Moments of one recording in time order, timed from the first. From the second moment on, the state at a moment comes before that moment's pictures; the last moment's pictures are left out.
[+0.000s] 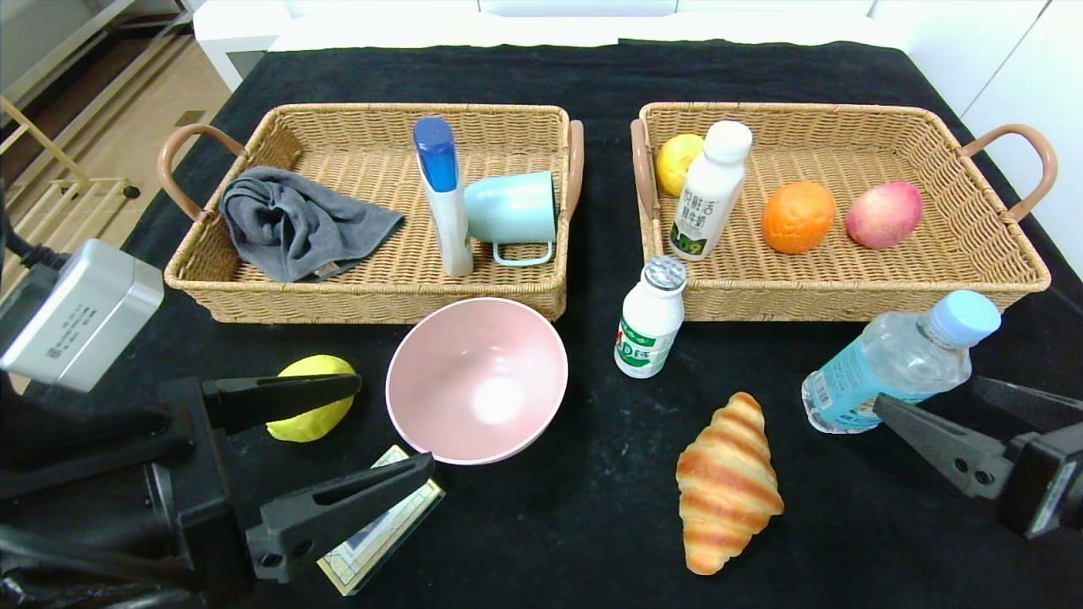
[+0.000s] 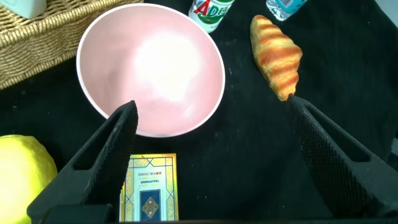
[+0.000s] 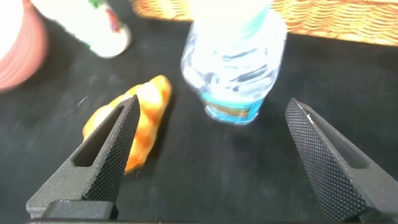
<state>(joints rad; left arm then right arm) -0.50 1.12 -0.64 -0.27 -0.29 0.04 0.54 1.10 -0.50 -0.42 -0.25 0.14</state>
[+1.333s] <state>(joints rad) -0.50 1.12 -0.63 -0.27 -0.29 0.04 0.54 1.32 -0.50 -0.68 -0.41 0.20</state>
